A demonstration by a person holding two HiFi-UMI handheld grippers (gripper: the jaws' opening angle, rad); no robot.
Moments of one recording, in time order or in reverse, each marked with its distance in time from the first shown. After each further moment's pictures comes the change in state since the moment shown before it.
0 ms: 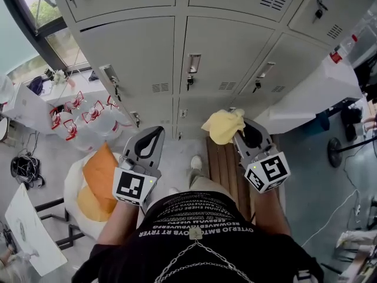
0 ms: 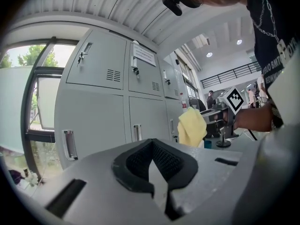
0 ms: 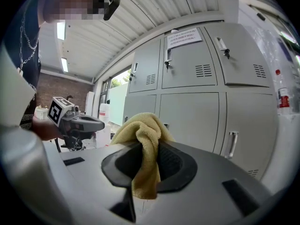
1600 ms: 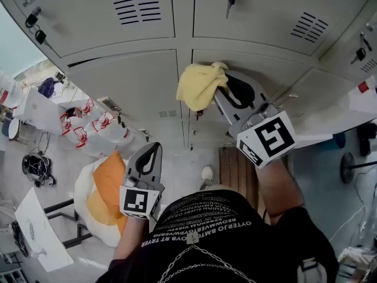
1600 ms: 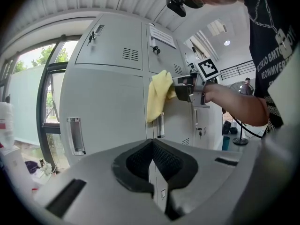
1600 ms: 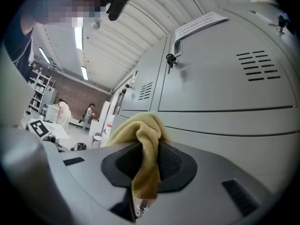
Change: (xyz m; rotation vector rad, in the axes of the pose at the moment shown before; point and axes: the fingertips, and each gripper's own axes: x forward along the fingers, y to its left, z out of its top) left arm 0.070 0.071 -0.033 -0.056 0.103 0.196; right arm 0.185 -0.058 0.139 -0.140 -0.214 0.207
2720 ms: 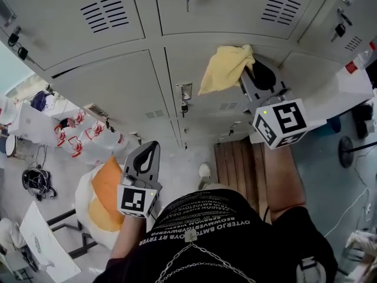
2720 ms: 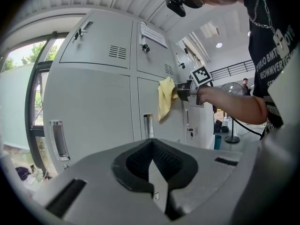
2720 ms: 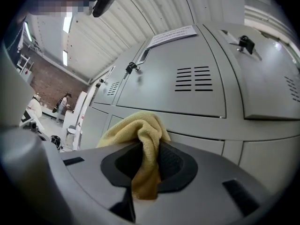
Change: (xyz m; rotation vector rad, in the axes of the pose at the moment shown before) left arm 0.015 -0.030 0.005 0.040 0.003 -0.105; right arm -0.071 -0.100 -0.018 -0.021 0.056 -0.313
